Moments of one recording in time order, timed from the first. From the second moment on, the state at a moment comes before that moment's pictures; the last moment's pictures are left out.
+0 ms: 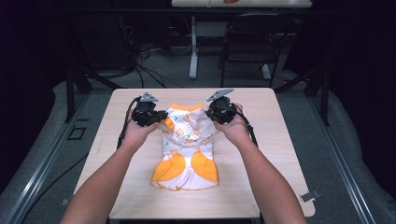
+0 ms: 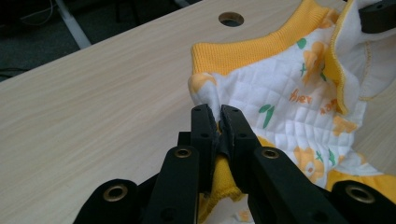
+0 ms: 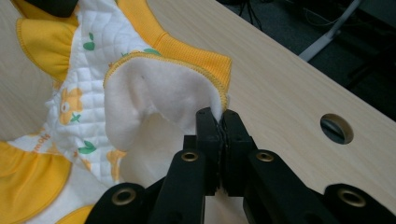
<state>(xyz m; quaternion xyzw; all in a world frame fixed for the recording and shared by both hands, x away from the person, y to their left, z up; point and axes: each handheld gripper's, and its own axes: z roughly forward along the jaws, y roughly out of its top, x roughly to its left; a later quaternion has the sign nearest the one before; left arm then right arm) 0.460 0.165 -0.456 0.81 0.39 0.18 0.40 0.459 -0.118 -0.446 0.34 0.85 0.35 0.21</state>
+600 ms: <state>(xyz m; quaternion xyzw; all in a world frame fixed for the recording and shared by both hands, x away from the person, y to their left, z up) 0.440 0.169 -0.465 0.81 0.37 0.18 0.43 0.444 -0.121 -0.448 0.32 0.85 0.36 0.22</state>
